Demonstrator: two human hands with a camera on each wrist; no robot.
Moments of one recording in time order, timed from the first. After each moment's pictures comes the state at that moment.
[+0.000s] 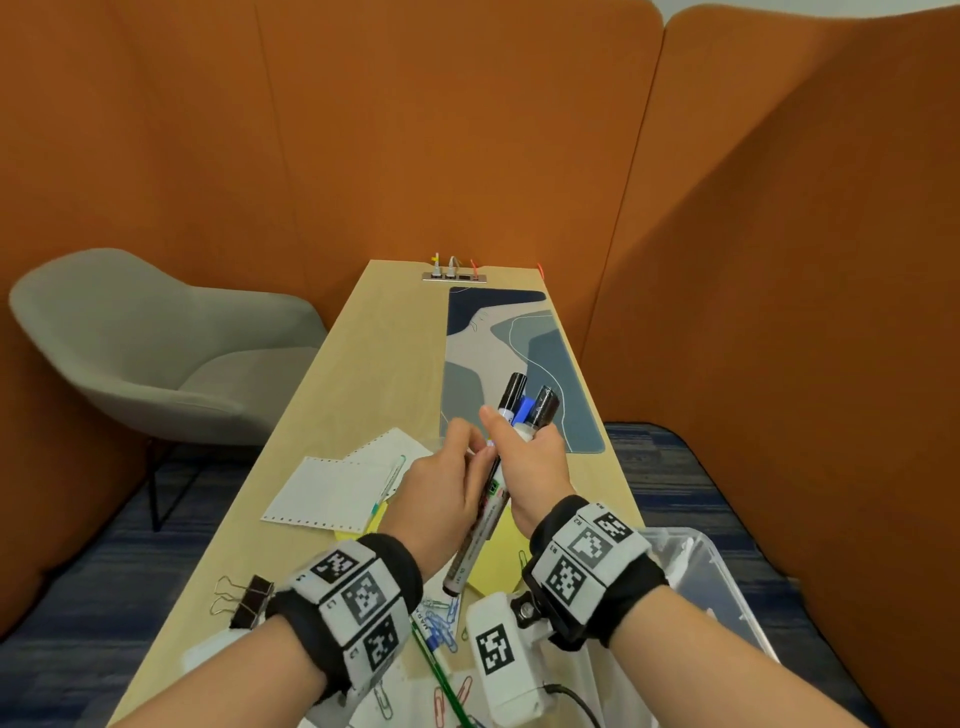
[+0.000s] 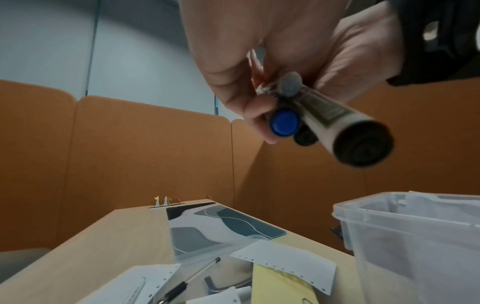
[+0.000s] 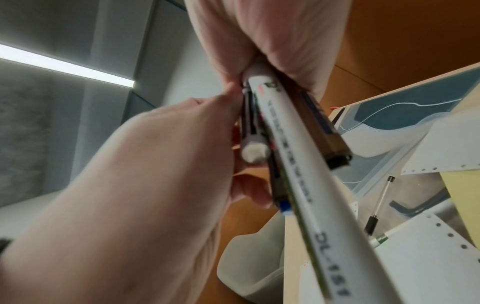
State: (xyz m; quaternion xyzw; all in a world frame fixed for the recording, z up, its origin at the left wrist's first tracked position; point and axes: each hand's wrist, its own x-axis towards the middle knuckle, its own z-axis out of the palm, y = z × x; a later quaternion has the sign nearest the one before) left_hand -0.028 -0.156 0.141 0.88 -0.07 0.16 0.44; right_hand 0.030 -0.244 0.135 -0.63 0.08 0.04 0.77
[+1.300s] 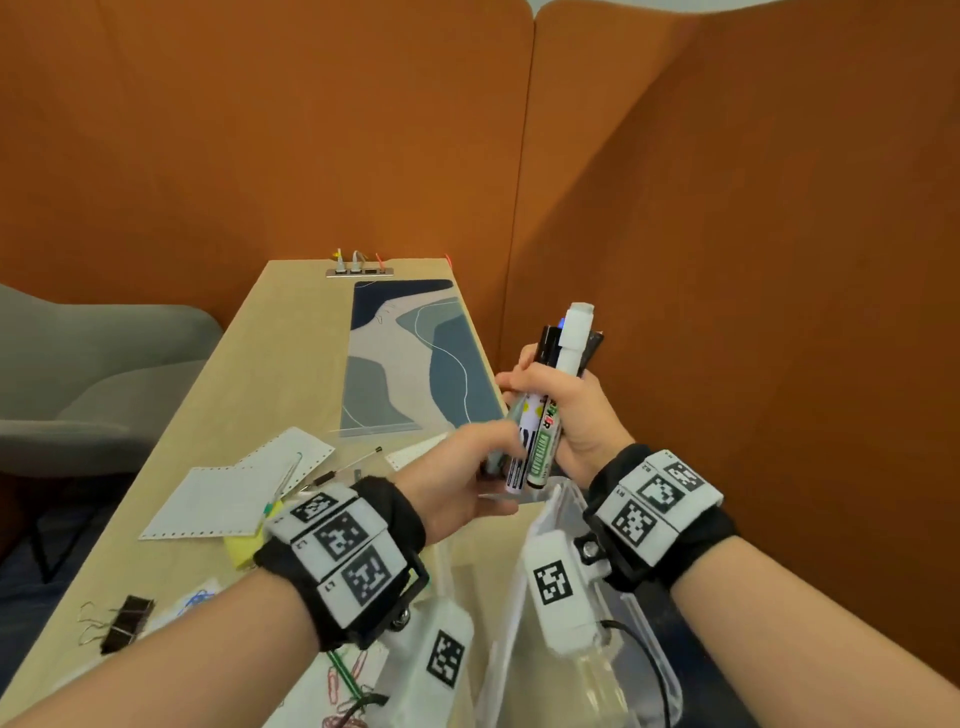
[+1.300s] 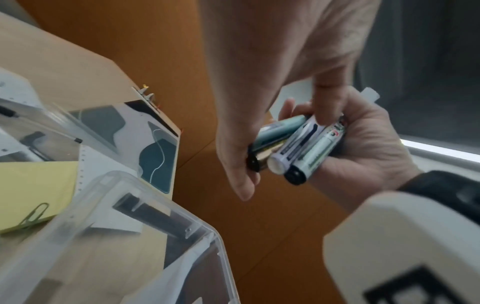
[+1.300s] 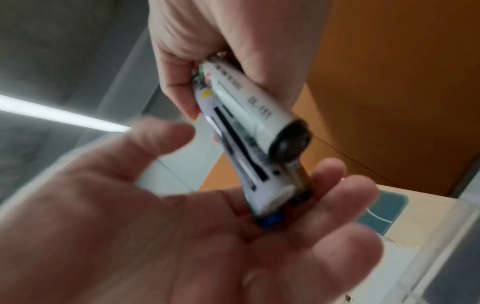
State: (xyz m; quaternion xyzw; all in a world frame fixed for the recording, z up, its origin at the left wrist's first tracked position) left_hand -0.032 -0.282 0.184 0.62 0.00 -0.28 0.74; right_hand 0.004 -0.400 0.193 -0.57 -0.05 0.01 0.82
